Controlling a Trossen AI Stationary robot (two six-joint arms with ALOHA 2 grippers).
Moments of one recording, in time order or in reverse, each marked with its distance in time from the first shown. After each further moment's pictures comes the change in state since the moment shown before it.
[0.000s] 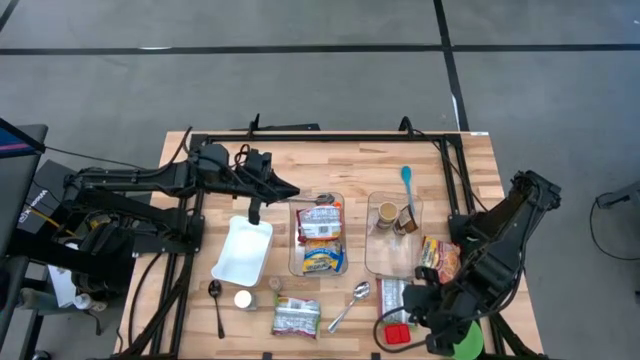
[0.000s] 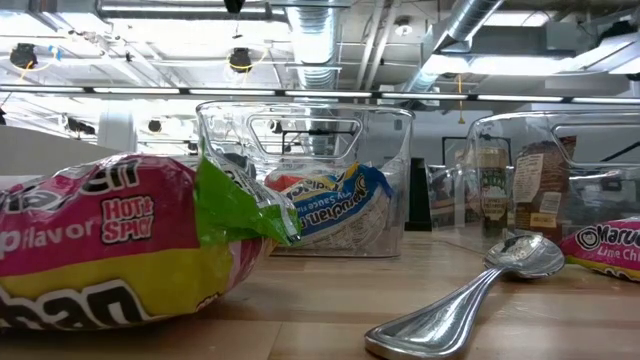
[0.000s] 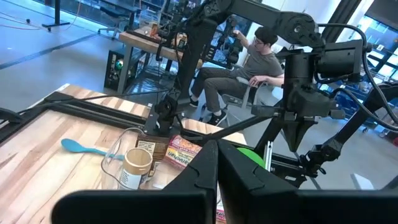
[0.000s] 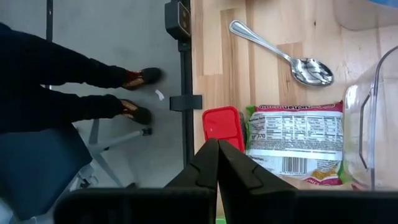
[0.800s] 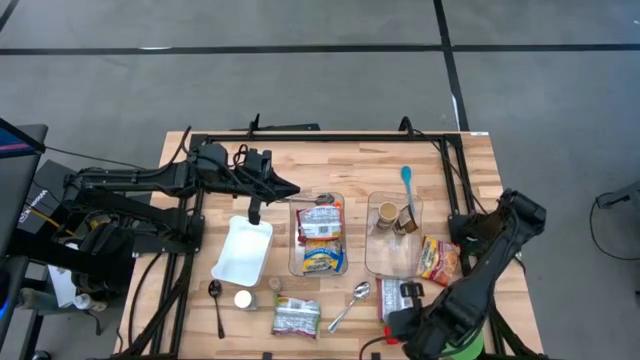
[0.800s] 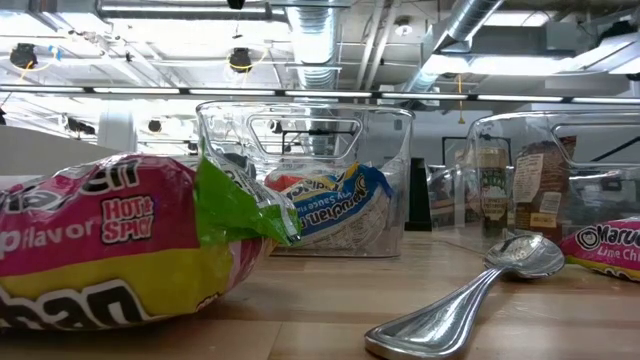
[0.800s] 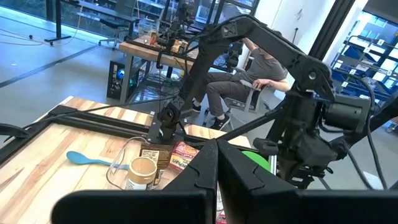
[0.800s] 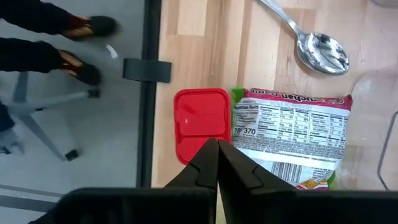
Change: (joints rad) left arm 0.002 0.000 0.000 0.023 -0.003 0.053; right arm 0.019 0.234 0.000 -0.008 -0.006 -0.124
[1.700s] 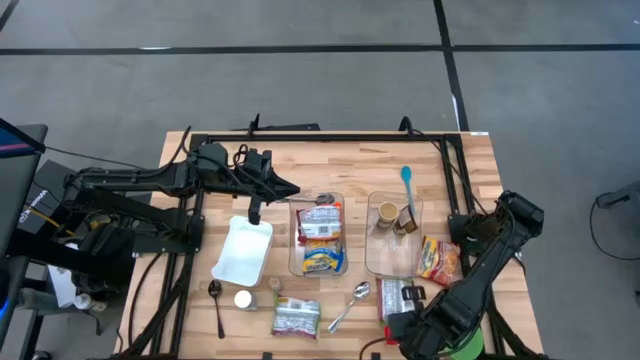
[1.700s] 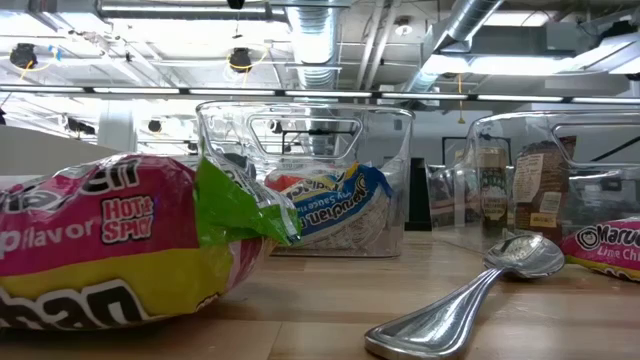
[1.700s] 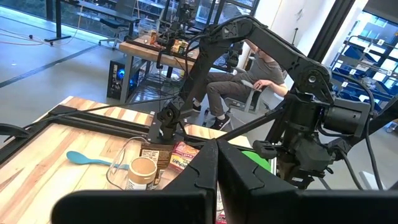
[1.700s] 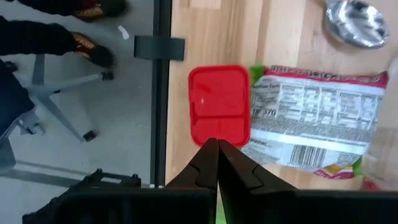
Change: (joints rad) left arm 0.000 0.000 0.000 0.000 0.000 0.000; right arm -0.021 0.012 -0.006 0.000 -0.103 0.015
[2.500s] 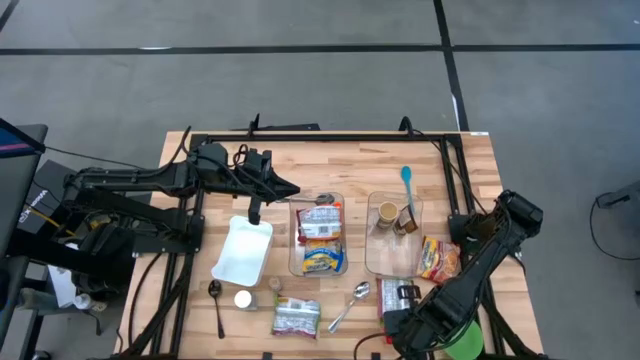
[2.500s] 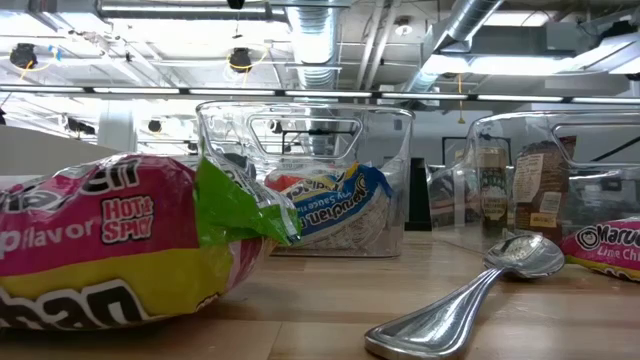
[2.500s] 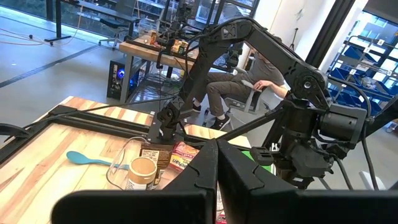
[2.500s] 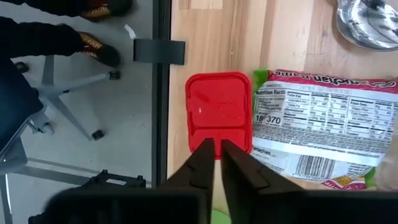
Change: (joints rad) left arm 0.000 0.000 0.000 0.000 0.000 0.000; right arm -0.021 0.000 -0.048 0.064 -0.052 -0.016
